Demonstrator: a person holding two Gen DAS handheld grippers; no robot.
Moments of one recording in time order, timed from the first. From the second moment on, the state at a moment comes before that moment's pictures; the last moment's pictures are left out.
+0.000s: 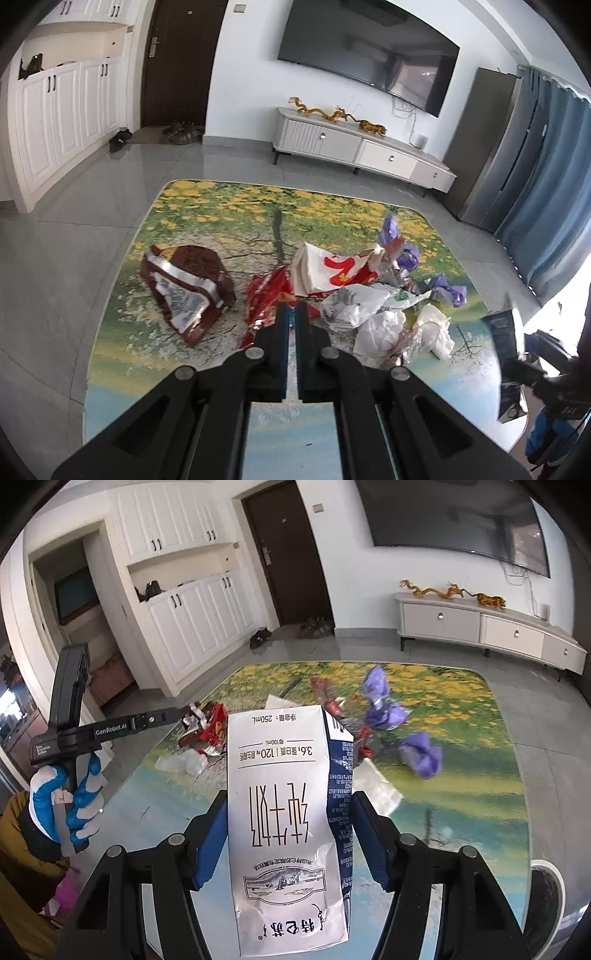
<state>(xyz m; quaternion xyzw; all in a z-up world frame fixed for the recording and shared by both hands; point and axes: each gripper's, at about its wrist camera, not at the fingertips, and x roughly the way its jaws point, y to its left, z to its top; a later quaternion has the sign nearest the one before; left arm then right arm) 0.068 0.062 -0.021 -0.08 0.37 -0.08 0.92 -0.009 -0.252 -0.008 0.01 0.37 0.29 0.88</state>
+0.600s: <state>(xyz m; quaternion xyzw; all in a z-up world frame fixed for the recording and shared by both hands) 0.130 0.048 -0.061 -0.06 0.40 -0.05 0.91 -0.001 -0.286 -0.015 0.04 0.38 0.25 0.89</state>
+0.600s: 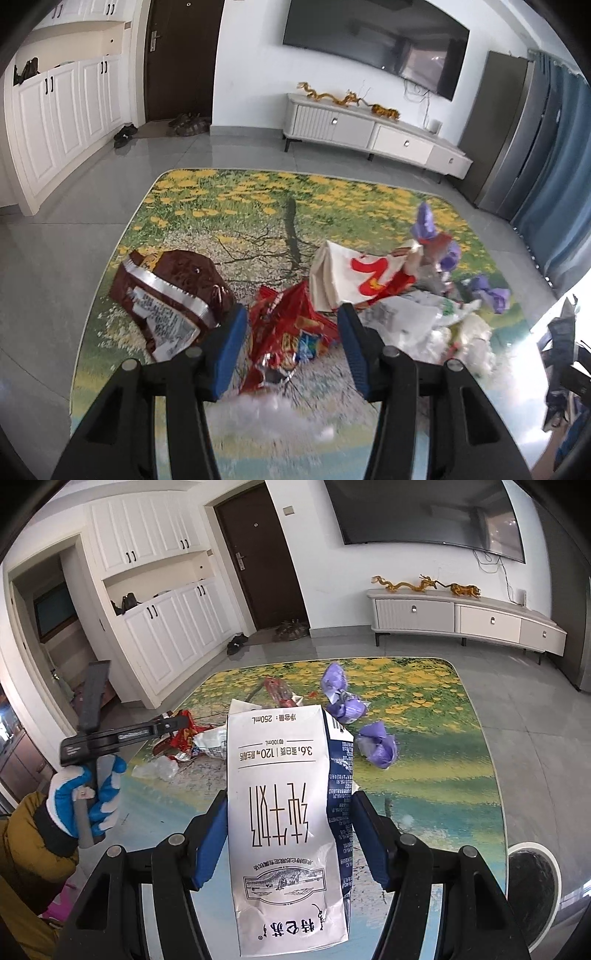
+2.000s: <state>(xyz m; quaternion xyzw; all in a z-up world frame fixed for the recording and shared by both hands) 0.110 -0.352 -0.023 -0.01 0.45 -0.39 0.80 -0.029 -0.586 -0.089 0.15 0.40 -0.02 0.90</state>
